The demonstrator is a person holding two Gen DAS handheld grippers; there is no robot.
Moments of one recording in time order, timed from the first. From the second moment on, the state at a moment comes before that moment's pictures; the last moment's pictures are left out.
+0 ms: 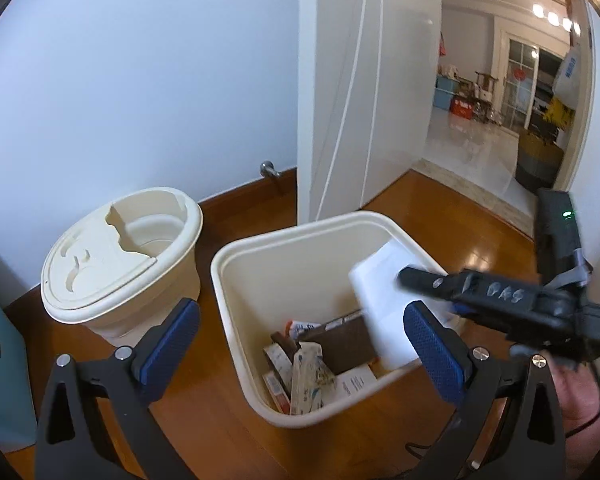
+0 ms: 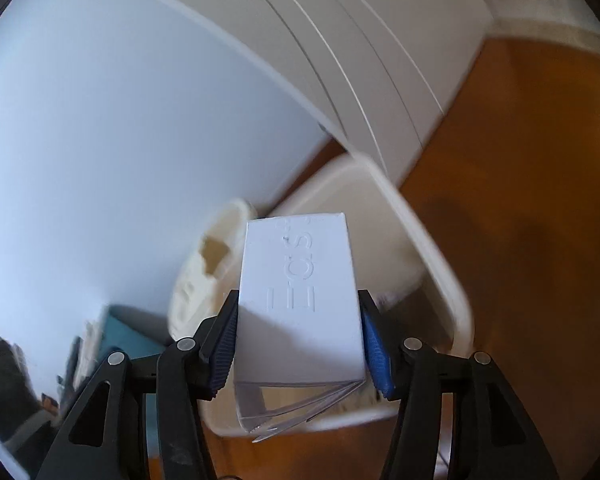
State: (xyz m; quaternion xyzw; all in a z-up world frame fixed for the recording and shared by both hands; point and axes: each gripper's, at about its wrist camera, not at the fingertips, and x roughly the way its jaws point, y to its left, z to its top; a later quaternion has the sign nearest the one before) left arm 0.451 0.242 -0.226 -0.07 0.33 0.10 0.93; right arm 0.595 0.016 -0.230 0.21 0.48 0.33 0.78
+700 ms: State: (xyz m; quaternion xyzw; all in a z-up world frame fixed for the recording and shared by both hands) left arm 0.446 0.090 -0.239 0.06 0.42 -0.15 0.89; right arm 0.386 -0.306 -0.356 0.21 0.67 0.04 0.71
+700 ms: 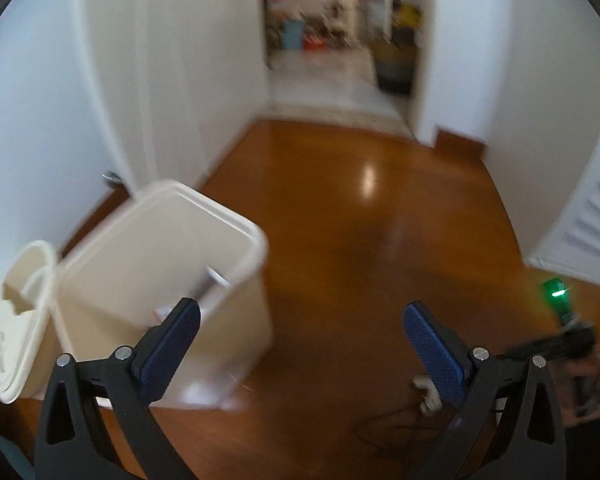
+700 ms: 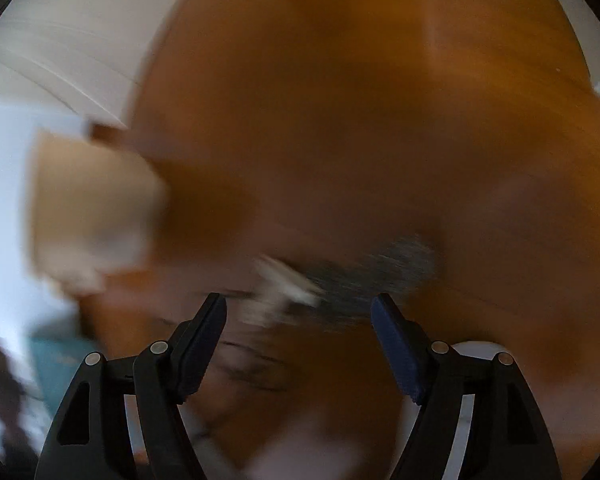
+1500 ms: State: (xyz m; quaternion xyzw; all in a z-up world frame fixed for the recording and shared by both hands) left arm 0.438 -0.079 -0.440 0.10 0.67 -0.32 0.67; right arm 0.351 -0.226 -0.434 -0.20 0.63 0.34 0.67
